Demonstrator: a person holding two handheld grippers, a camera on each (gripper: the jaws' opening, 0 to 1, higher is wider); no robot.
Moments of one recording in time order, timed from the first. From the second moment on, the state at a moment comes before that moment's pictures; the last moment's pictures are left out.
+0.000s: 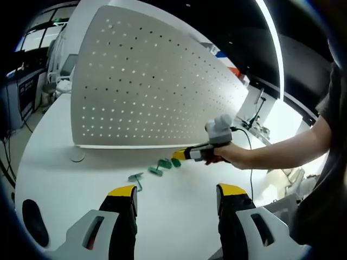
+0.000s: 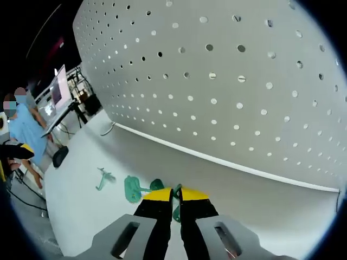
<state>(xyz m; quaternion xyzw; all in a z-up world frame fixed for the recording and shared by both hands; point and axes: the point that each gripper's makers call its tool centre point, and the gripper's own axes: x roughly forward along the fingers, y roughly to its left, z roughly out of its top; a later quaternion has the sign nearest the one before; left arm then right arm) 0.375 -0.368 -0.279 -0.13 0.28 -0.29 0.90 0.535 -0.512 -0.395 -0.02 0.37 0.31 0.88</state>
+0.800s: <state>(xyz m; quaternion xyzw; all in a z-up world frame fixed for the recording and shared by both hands) 0.384 -0.372 -0.278 -0.15 0.29 -0.29 0.90 0.525 -0.512 -0.366 -0.02 0.32 0.33 0.89</state>
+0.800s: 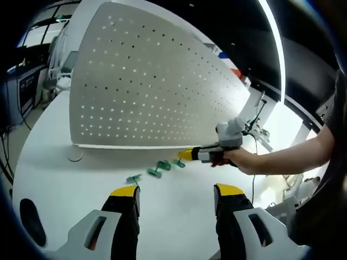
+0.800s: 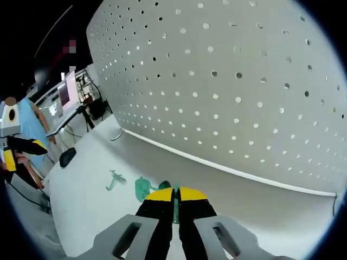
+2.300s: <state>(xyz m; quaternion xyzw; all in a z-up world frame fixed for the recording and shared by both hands) 0.367 -0.420 -0.246 -0.18 0.30 -0.33 0.88 0.442 -0.486 -0.226 -0.03 0.19 0.41 0.89</state>
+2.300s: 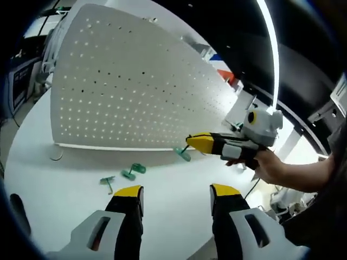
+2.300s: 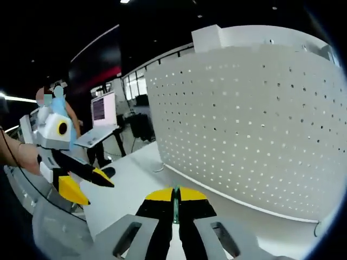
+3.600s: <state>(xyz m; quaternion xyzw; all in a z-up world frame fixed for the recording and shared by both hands) 0.359 -0.439 -0.211 -0.34 0.28 -0.33 0.83 0.373 -0.433 -0.164 0.01 0.13 0.47 0.88</state>
